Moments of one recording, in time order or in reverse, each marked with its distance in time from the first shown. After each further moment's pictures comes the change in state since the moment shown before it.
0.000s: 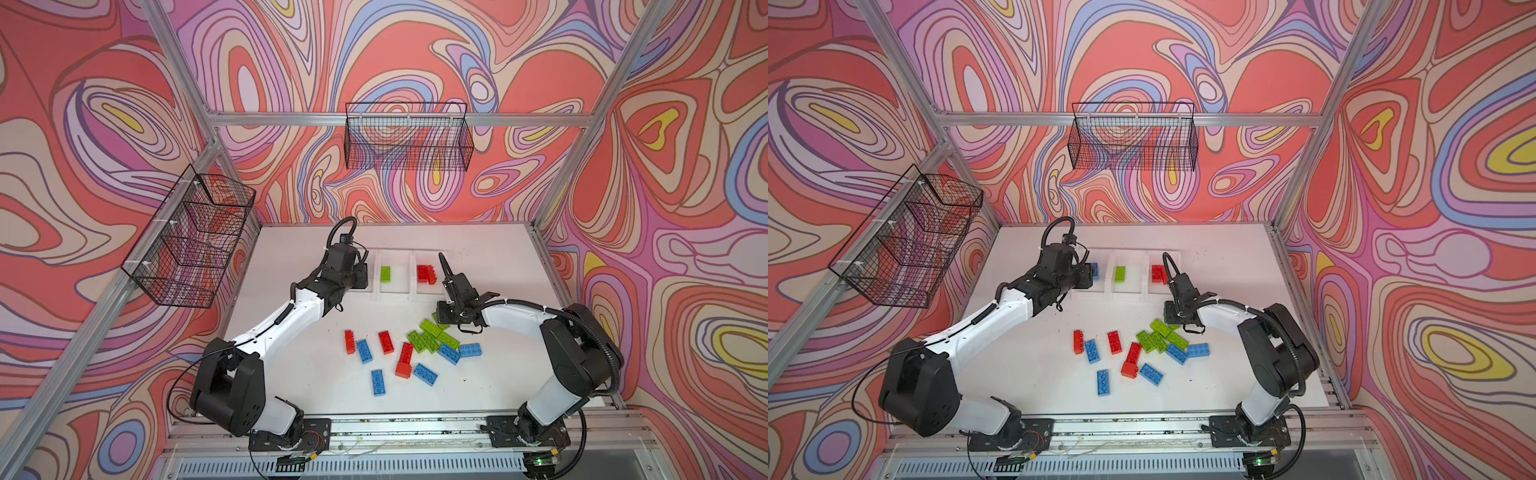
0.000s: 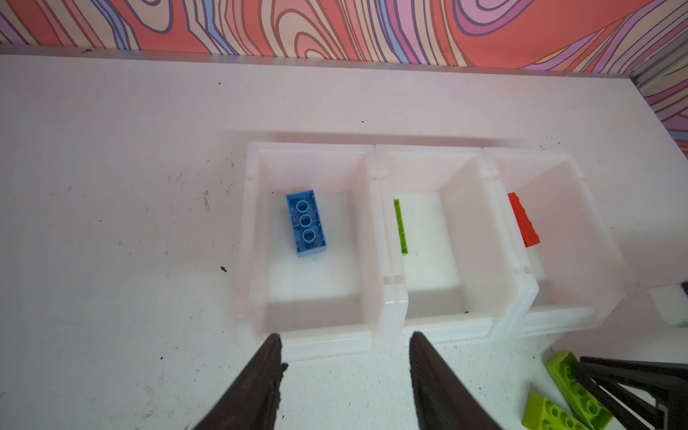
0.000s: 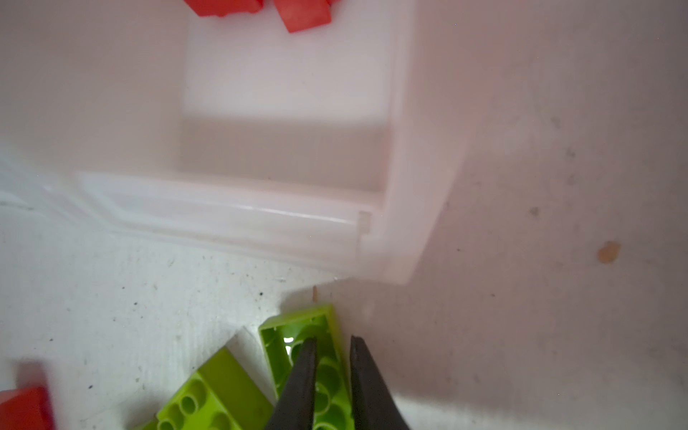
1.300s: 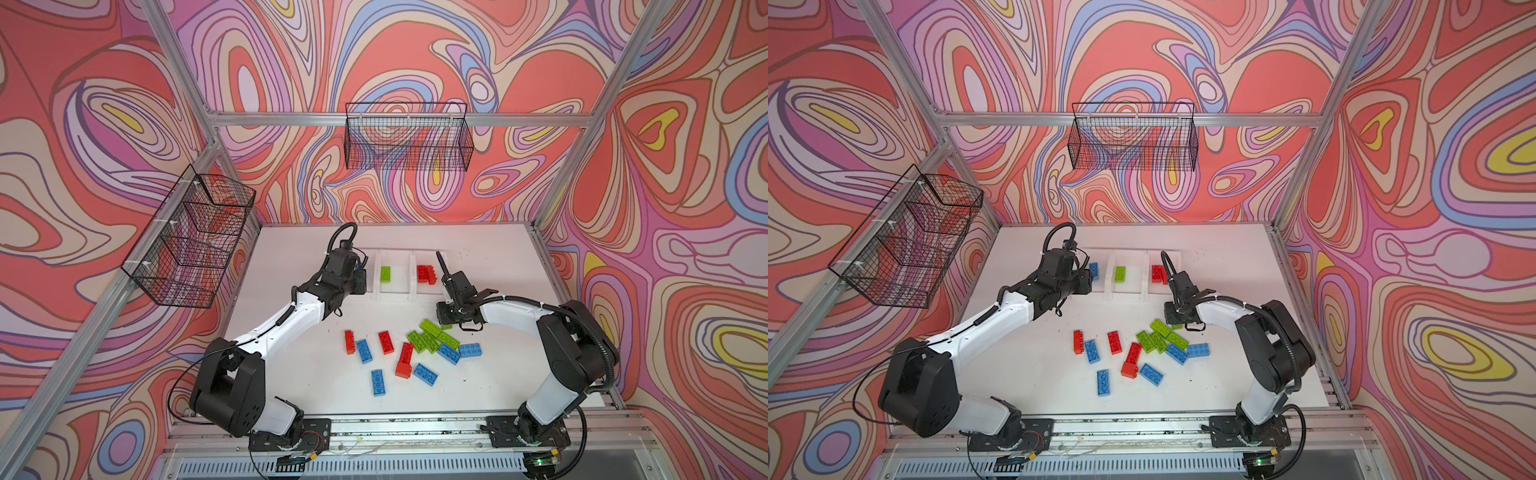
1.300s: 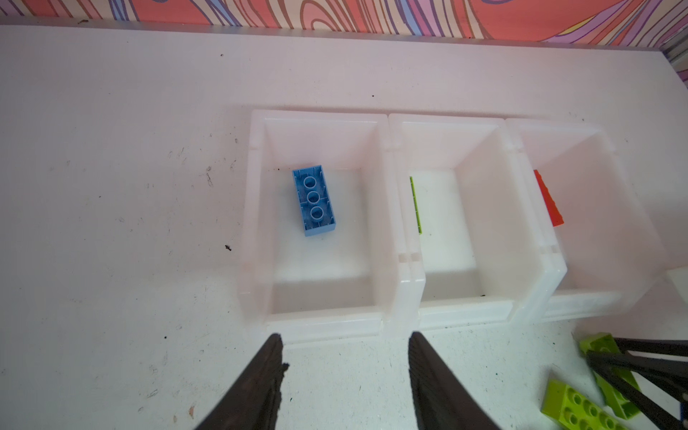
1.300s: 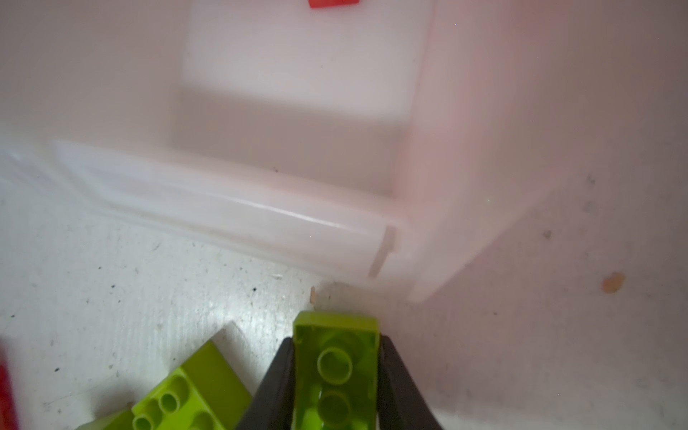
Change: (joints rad) left arm 0.000 -0.011 -0.054 0.000 -0.007 0.000; right arm 0.002 0.048 0.073 -0.079 -0.015 -0.127
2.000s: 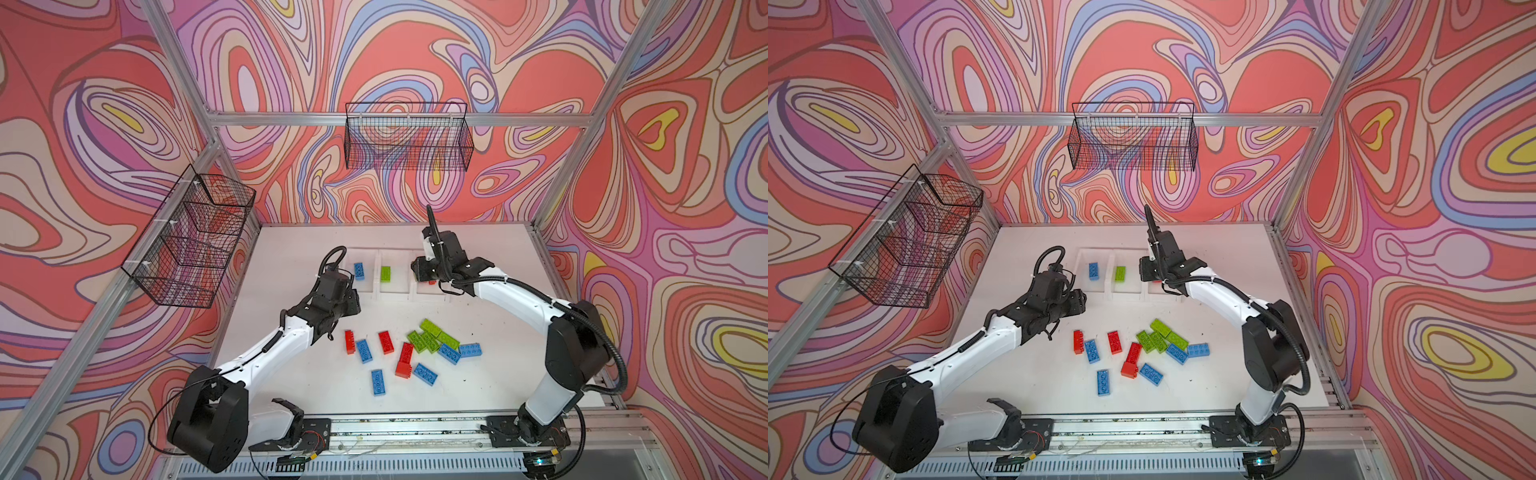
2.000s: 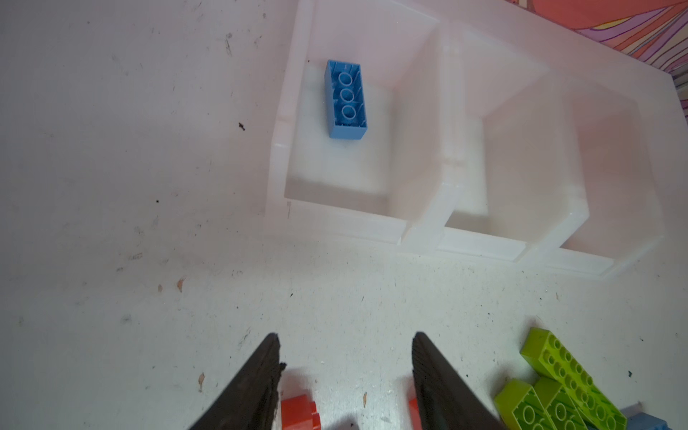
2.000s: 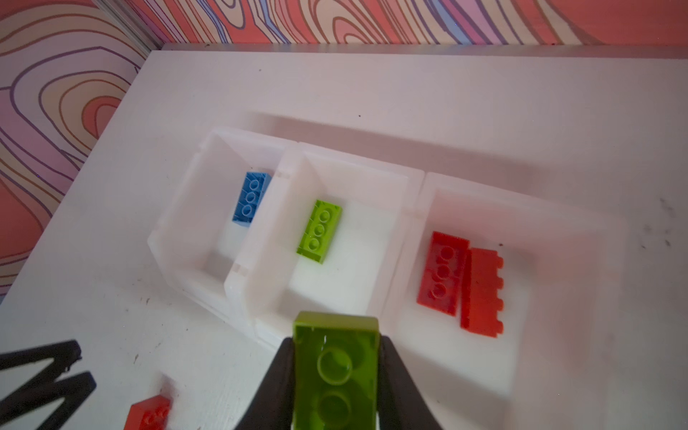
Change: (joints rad) left arm -0.018 -0.210 -0.267 -0.026 0.030 -0.278; right arm 0.095 0.109 0.480 0.064 -0.014 -0.006
